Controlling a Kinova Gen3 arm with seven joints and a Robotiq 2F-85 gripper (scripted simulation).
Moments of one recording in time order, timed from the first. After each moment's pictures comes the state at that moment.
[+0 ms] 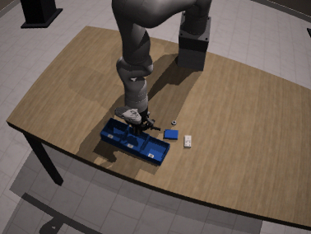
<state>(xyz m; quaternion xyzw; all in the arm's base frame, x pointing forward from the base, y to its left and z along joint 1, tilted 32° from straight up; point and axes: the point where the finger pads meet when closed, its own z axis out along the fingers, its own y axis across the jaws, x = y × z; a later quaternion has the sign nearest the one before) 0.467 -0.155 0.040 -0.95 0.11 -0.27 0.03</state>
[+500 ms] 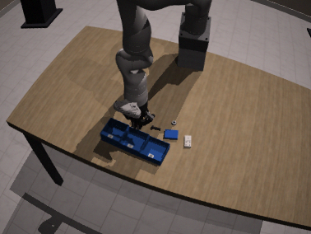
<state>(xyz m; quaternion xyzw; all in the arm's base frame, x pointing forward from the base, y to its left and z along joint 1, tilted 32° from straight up) 0.452 -0.156 0.066 -0.95 0.11 -0.28 0.03</state>
